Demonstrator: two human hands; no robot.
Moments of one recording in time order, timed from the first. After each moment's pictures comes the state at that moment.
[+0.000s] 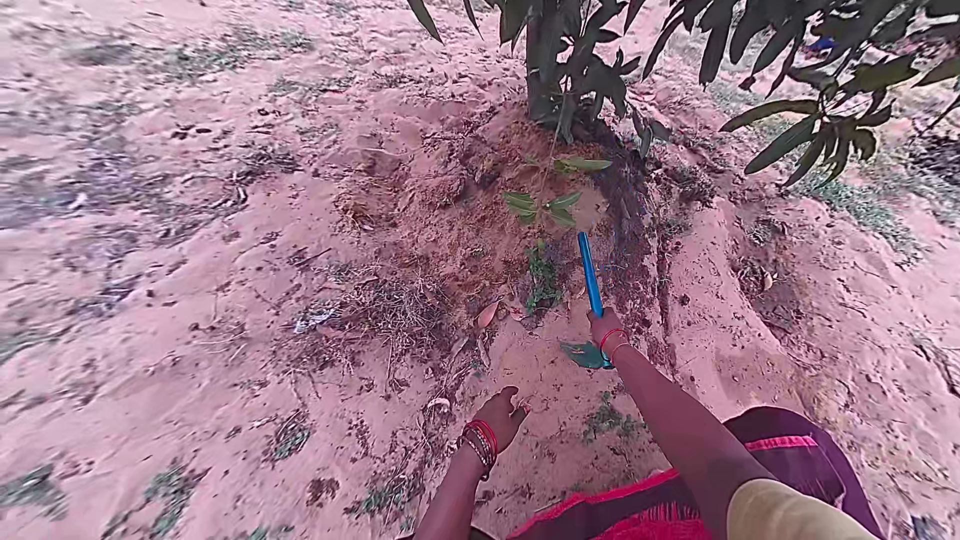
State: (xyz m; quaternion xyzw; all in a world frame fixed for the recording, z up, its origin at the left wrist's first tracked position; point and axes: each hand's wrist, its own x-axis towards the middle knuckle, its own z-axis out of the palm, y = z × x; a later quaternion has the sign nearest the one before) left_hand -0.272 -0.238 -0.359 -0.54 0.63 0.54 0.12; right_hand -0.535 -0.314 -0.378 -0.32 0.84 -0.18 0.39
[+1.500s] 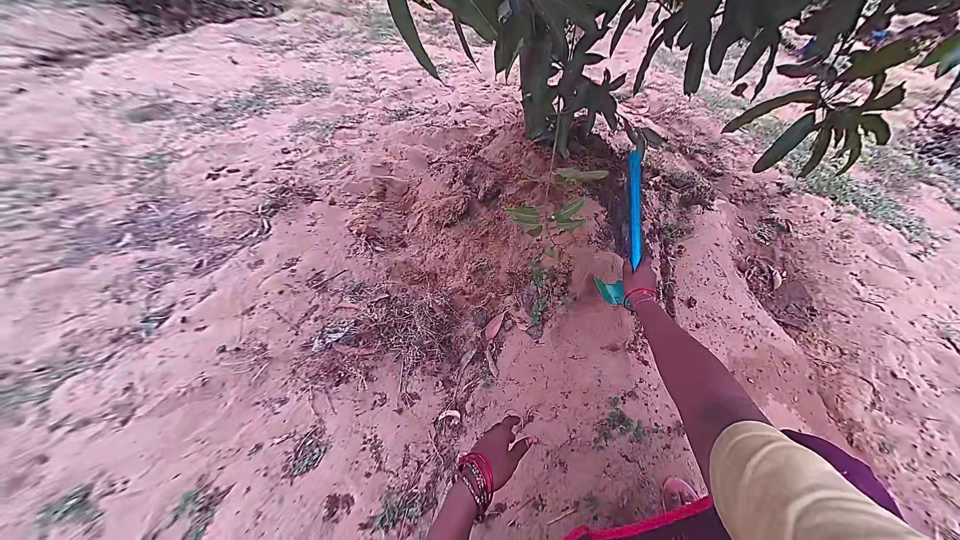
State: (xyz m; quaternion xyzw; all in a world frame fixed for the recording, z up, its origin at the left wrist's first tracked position) left_hand -0.252 -0.205 -0.358 -0.53 0.64 0.53 0.14; right_hand -0.609 -0.377 -0.346 -0.37 0.88 -0.25 0.18
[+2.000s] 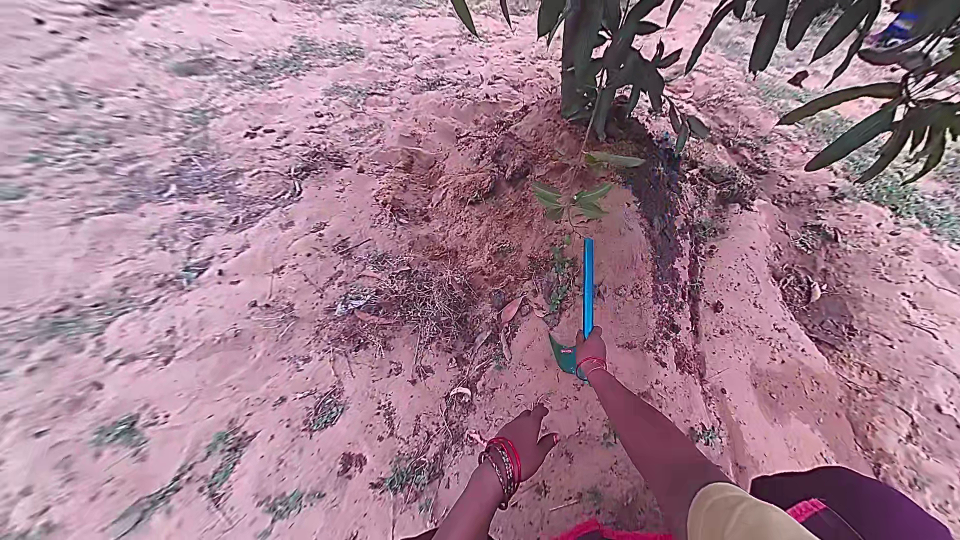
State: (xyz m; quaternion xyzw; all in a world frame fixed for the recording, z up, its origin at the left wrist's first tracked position) left_hand -0.273 -0.205 -0.348 -0.50 0.66 0.53 0.18; right_hand -0.464 -0.309 -0.453 -0.35 0.86 -0.12 0.36
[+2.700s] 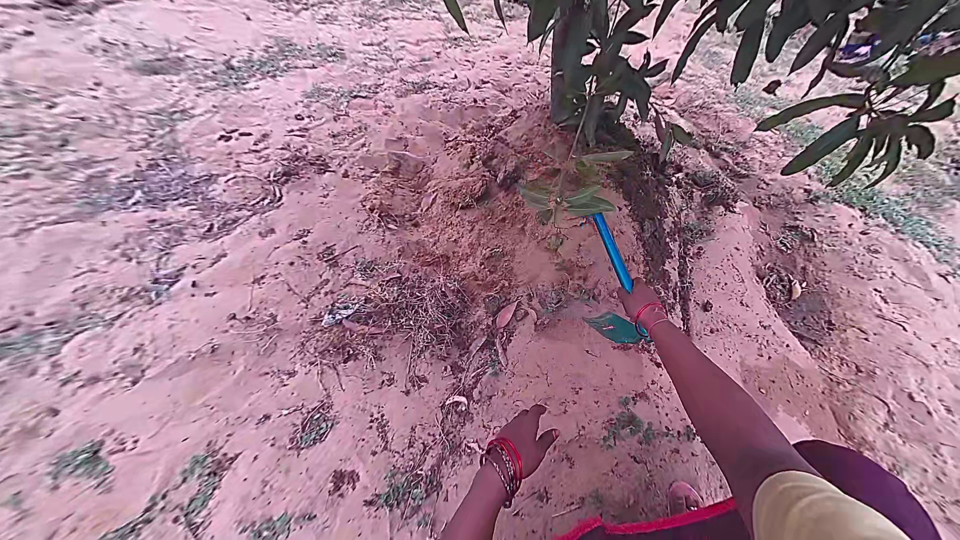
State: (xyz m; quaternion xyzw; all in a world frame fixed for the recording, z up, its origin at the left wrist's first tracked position) left_hand -0.265 -0.217 -0.354 -0.50 0.65 0.54 0.16; right_hand -0.546 -0.351 -0.324 -0.44 0.85 -0.07 0.30
